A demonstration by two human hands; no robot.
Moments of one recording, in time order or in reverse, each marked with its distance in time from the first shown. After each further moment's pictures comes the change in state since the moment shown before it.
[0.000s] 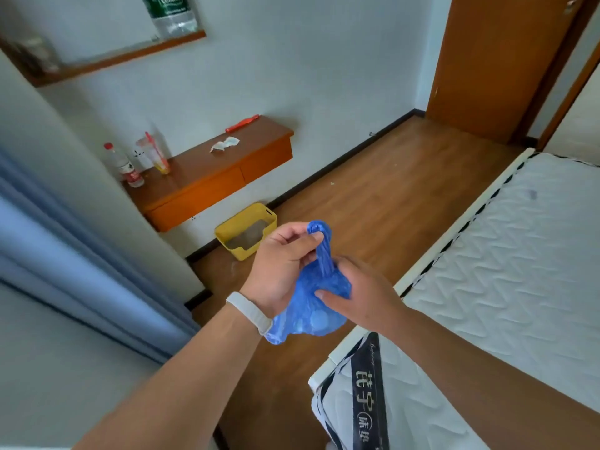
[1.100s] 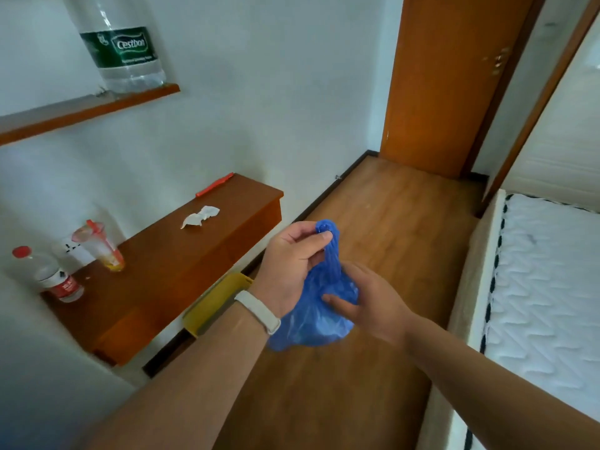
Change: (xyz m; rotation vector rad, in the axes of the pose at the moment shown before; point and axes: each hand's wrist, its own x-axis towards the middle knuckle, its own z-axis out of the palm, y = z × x) left_hand 0.367 0.107 -0.181 -0.033 -0.276 -0.012; right_hand 0.382 -0.025 0.072 -0.054 0.173 0.075
